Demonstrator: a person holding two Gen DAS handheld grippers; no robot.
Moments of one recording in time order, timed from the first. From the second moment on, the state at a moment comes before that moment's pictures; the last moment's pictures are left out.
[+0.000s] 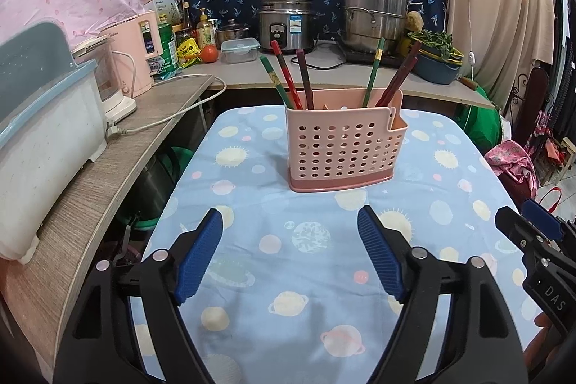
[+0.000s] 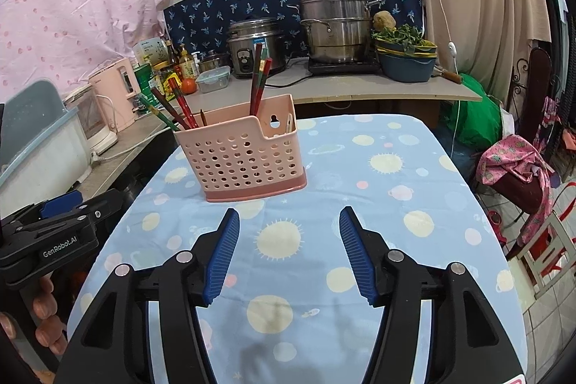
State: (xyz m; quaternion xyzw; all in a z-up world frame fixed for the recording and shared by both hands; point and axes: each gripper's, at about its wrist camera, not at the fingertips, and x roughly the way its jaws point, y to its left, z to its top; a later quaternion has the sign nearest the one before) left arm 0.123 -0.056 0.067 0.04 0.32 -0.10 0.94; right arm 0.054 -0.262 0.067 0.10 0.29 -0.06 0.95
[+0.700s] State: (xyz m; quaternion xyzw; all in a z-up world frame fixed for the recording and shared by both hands) left arm 0.116 -0.051 0.058 0.04 0.32 -0.08 0.94; right arm 0.048 -0.253 0.061 0.08 0.29 -0.08 0.95
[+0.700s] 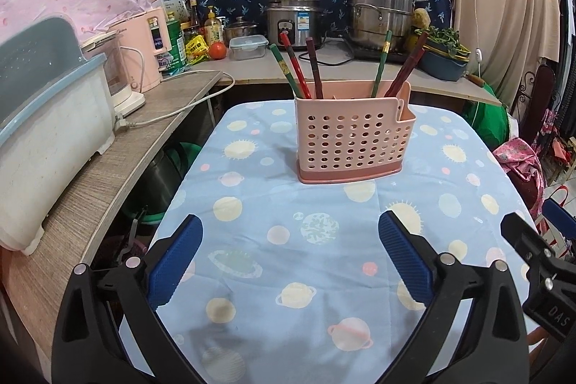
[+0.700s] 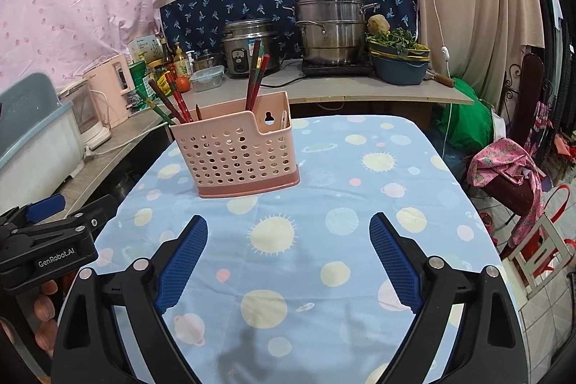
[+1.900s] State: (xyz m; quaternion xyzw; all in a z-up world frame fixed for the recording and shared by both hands) left arm 0.114 -0.043 0.046 0.05 0.34 -0.06 0.94; right arm 0.049 -0.234 0.052 0.06 0.31 -0.07 0.95
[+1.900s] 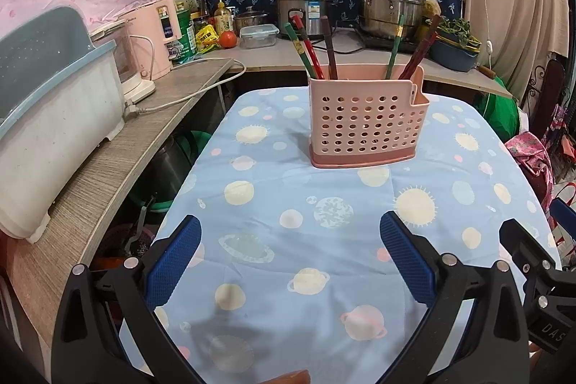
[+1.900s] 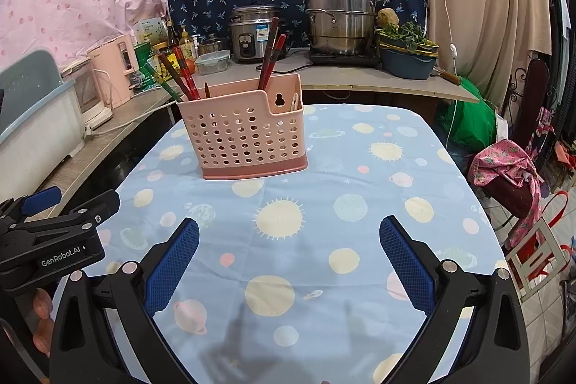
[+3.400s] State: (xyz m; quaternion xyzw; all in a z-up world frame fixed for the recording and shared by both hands) left arm 0.115 -0.043 0.049 0.05 0.34 -0.04 0.94; right arm 0.048 -0.238 0.048 0.05 0.31 -0.08 0.94
